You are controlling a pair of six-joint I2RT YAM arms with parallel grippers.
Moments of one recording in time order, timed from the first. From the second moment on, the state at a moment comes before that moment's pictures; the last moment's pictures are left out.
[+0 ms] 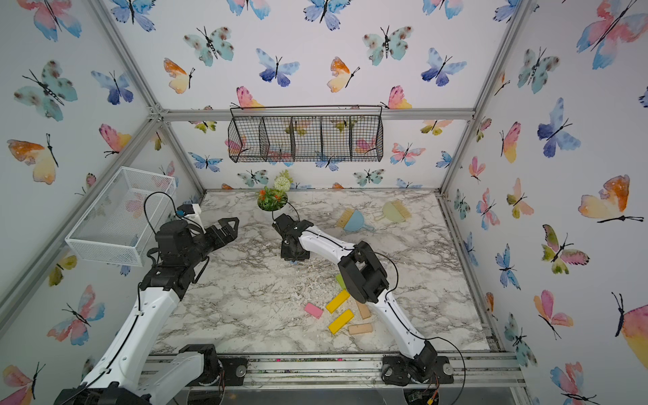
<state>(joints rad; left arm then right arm) -0.03 0.98 0.83 -0.21 0.20 -0.50 0.88 2.44 2.10 -0.87 0.03 0.77</state>
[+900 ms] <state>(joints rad) -0.03 0.98 0.83 -0.21 0.20 -0.50 0.88 2.45 2.11 -0.90 0.02 0.79</state>
